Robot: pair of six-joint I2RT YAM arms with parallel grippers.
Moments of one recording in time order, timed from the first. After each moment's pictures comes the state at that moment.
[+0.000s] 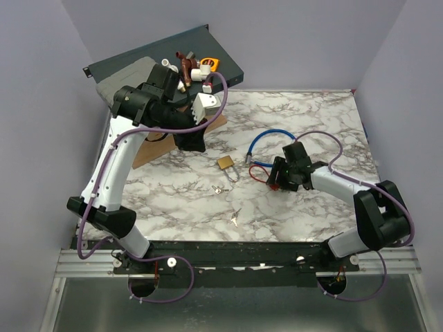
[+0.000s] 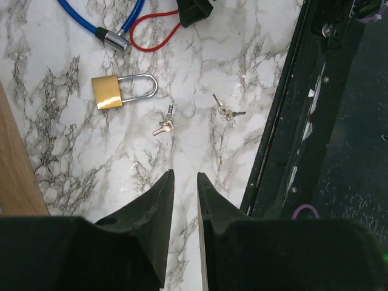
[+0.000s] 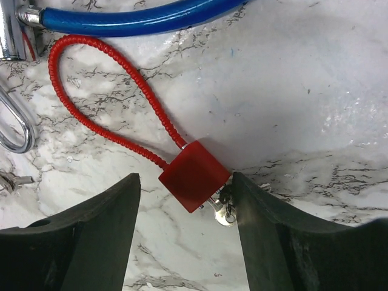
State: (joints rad) left arm -0.41 1.60 2.09 -1.51 0.70 0.62; right arm 0.40 1.48 0.74 -0.28 -0.01 0.65
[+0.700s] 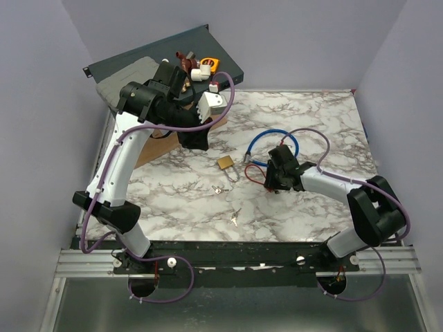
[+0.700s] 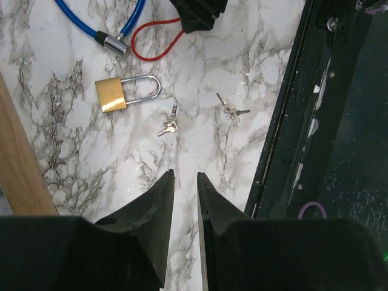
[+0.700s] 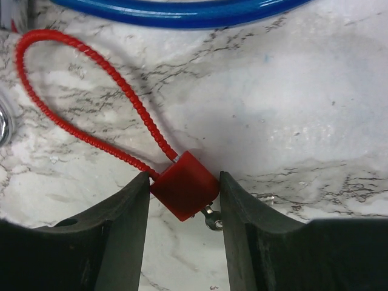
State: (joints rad) left arm -0.45 1.67 2.19 -1.55 0.66 0.63; right arm 0.52 1.52 0.77 -0.29 0.14 0.58
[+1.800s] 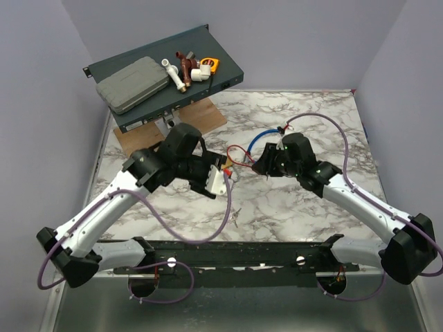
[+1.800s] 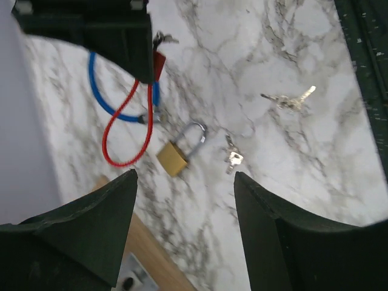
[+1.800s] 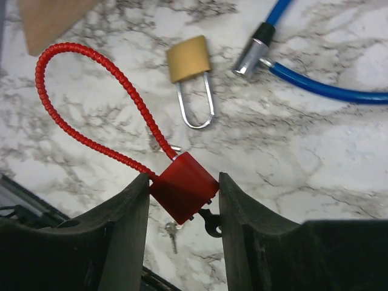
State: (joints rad) left arm -0.70 1.25 1.44 -1.06 0.55 1.09; right arm 0.60 1.20 0.85 -0.29 -0.02 0.56
